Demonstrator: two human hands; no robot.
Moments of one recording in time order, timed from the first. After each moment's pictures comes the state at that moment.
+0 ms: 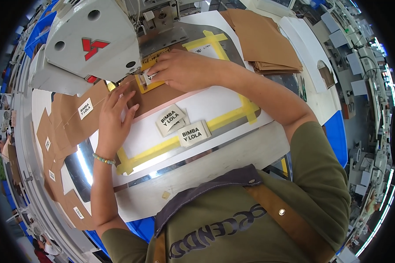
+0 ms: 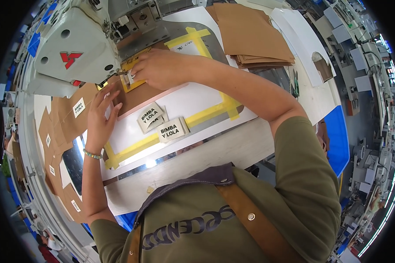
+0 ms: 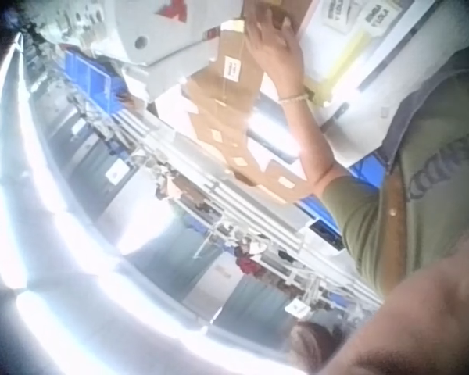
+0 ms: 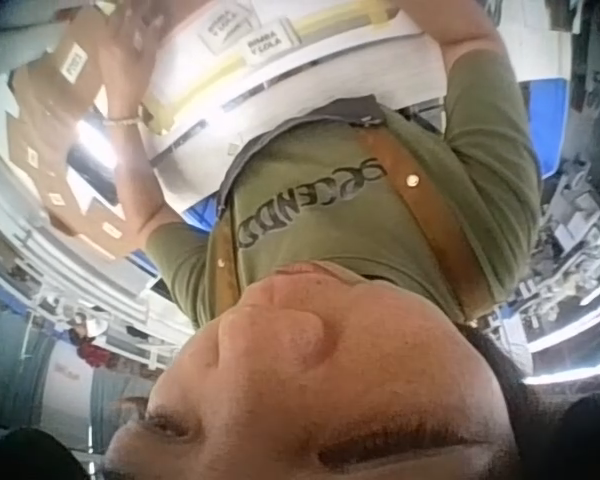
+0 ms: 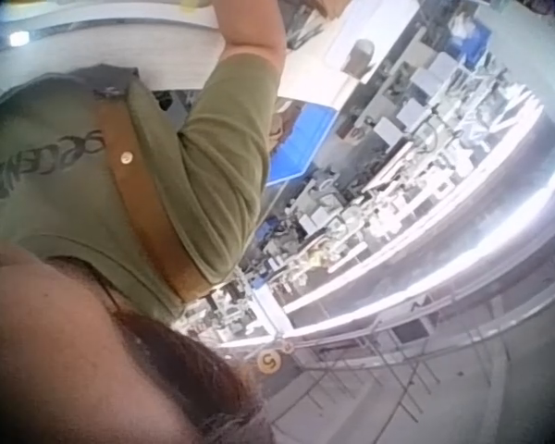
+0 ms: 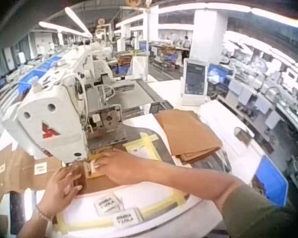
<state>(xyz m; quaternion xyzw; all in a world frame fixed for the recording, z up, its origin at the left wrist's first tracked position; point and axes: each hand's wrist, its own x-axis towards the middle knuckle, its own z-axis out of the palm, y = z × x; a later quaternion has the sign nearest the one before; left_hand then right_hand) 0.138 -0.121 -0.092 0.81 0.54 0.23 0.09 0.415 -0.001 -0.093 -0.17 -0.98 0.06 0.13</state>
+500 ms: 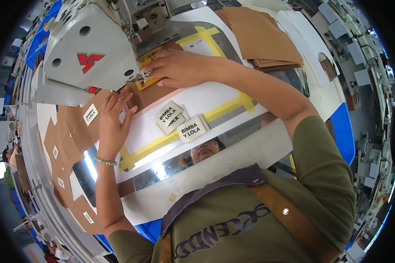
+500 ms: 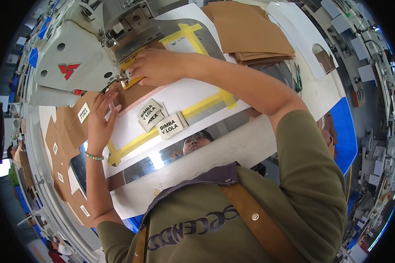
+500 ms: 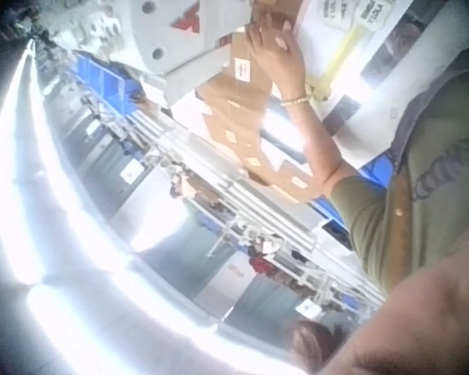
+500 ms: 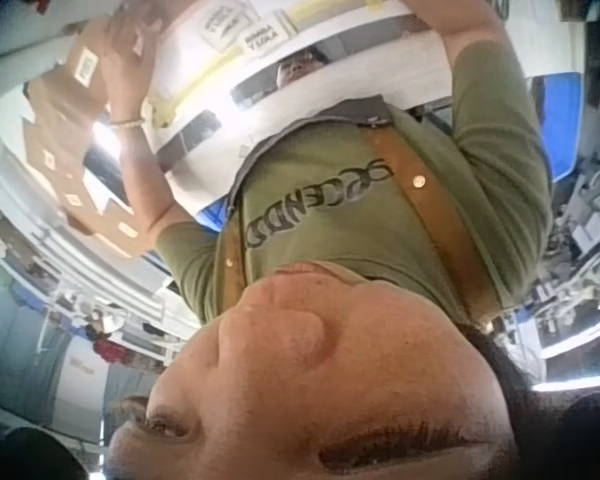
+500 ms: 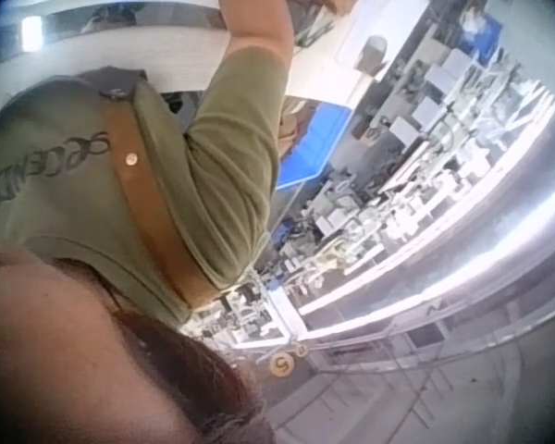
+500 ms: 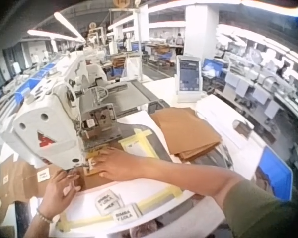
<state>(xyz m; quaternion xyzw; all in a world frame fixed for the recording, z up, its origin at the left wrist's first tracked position) 0.139 -0.125 -0.082 0.81 0.53 0.22 0.07 0.418 0.006 -0.103 -0.17 -0.97 0.07 0.17</state>
